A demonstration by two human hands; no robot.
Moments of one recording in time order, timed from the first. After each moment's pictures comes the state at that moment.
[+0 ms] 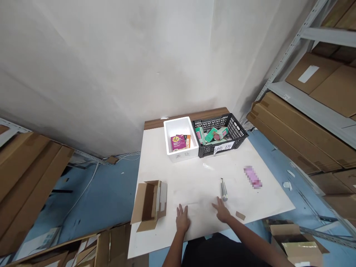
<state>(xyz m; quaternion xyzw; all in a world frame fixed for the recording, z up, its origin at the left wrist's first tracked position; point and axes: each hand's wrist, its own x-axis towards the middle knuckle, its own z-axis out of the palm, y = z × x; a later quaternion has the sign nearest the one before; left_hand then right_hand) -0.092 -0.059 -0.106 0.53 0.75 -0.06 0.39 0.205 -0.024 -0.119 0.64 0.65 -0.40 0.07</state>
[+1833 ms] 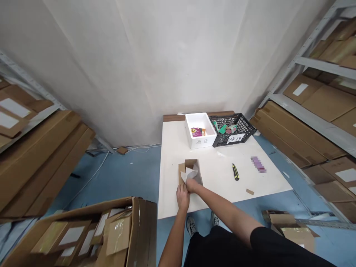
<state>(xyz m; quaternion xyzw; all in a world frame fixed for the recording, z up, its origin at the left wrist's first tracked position) -0.239 -0.131 -0.052 0.62 0.74 0.20 0.19 -0.152 -0.037 0.045 0.48 0.66 -0.50 -0.28</state>
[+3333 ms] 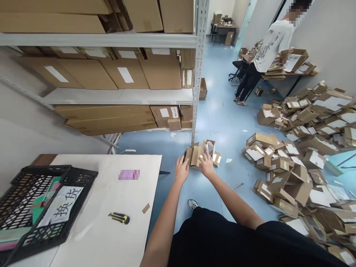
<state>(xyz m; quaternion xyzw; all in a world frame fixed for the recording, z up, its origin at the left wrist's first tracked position) 0.507 -0.169 0.051 0.96 0.05 0.09 0.26 0.577 -0.362 0.035 0.95 0.25 0.09 -0.17</state>
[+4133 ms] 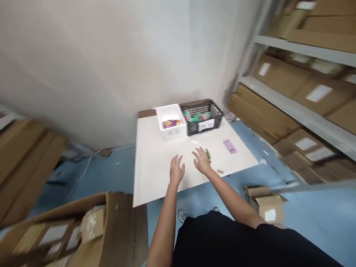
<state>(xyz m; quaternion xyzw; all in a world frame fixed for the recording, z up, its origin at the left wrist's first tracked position) -0.046 -0.087 0.098 0.70 0.62 0.33 0.14 0.159 -0.057 0.113 0.55 0.79 -0.07 -0.26</state>
